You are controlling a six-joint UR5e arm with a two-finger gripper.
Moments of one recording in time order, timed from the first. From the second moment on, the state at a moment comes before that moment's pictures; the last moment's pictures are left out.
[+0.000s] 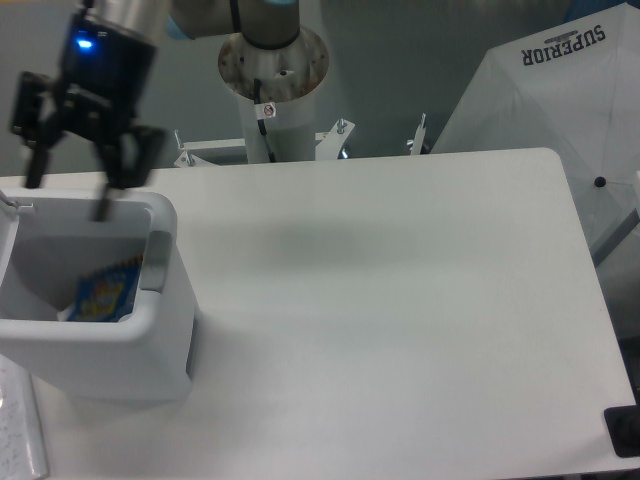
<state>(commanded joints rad) 2.31 -1.58 -1.63 -0.74 1.33 0.46</state>
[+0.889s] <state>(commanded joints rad) 2.54 -1.72 -1.65 -0.75 1.65 0.75</state>
